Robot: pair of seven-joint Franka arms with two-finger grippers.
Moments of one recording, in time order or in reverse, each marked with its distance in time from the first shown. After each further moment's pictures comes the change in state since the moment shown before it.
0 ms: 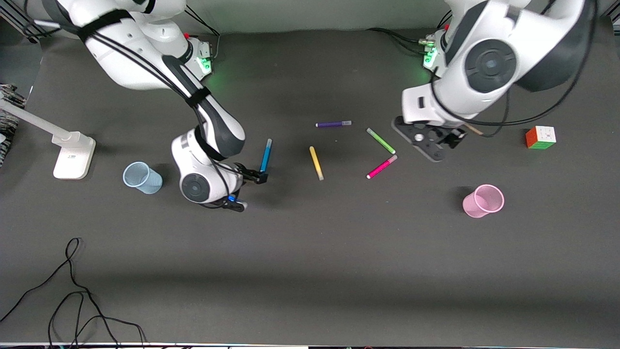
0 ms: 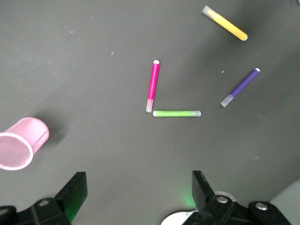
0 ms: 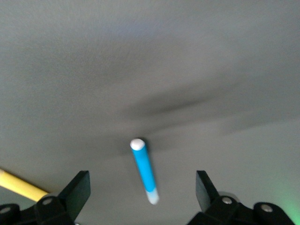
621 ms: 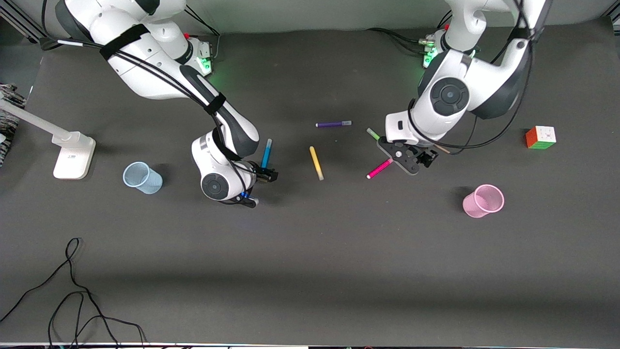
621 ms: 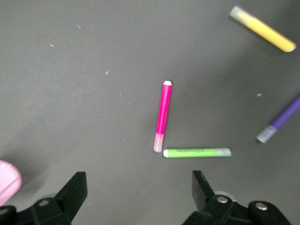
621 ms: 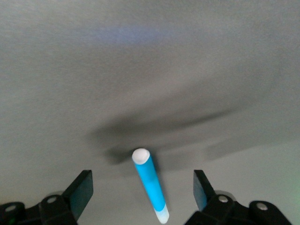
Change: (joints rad) left arm -0.008 0.002 0.000 -0.435 0.000 0.573 0.014; right arm 0.027 0.036 0.000 -0.054 0.003 0.079 0.041
